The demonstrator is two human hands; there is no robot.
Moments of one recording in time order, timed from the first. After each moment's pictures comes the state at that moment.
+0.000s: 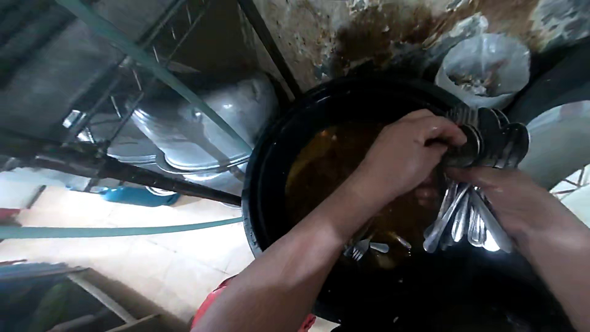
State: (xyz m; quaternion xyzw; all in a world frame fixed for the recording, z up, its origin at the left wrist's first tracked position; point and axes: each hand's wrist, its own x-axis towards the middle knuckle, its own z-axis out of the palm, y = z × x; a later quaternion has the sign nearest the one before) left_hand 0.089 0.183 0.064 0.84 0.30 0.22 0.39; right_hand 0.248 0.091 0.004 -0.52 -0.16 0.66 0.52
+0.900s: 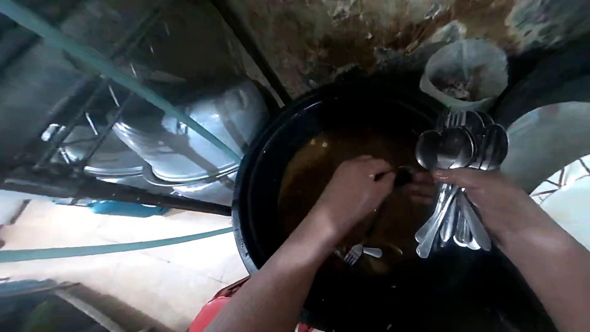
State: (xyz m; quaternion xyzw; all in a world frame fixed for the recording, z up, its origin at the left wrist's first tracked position) left_hand 0.059 0.177 0.044 0.84 0.43 0.09 0.33; right_hand 0.243 0.096 0.011 -0.58 -0.14 0.61 0.53
